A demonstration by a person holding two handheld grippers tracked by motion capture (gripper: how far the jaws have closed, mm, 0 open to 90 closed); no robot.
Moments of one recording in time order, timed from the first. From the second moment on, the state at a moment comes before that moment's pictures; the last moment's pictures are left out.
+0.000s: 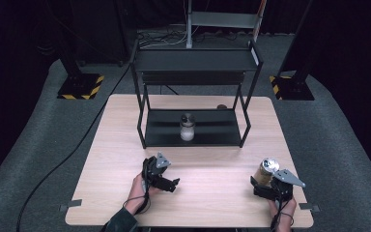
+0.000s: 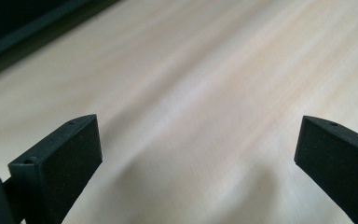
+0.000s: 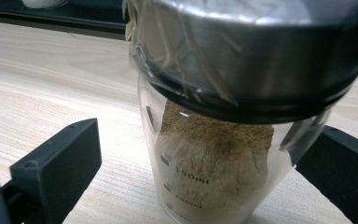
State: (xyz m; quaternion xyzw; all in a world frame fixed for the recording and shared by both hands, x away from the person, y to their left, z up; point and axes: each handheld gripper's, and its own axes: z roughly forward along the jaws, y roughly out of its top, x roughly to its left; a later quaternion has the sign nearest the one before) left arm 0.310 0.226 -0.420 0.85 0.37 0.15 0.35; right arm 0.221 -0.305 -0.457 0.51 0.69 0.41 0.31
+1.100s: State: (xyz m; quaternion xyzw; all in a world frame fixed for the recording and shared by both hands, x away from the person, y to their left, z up) left arm 0.273 0.242 -0.437 0.83 0.40 0.17 0.35; right arm 0.226 -0.296 -0.441 0.51 0.69 0.40 0.32
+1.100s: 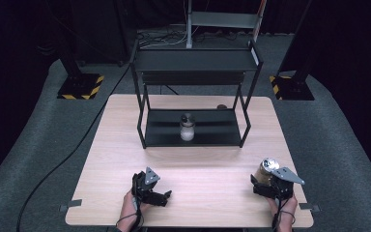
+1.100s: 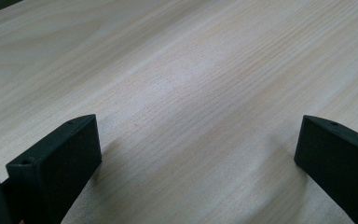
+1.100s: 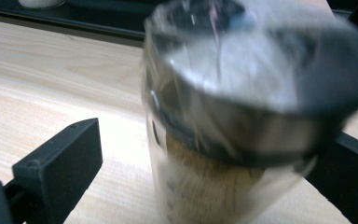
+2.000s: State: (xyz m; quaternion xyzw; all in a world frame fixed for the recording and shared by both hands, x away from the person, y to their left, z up) left arm 0.273 0.242 -0.437 0.83 0.40 0.17 0.35; right arm 0.238 -0.309 -0.432 0.52 0.70 0.39 0.29
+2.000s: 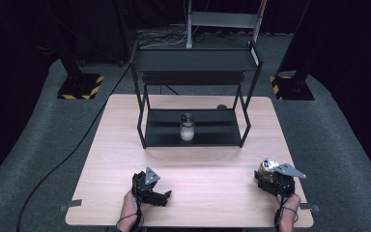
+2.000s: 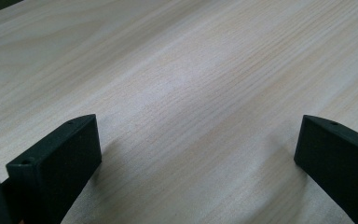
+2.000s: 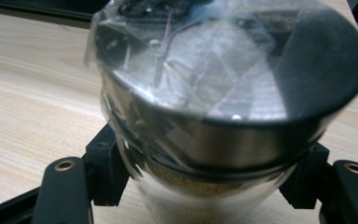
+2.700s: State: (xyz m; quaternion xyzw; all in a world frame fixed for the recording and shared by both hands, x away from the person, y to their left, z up) left arm 0.273 0.241 -0.437 0.83 0.40 0.17 0.35; right arm 0.237 -0.296 -0.415 0.51 0.71 0.40 0.29
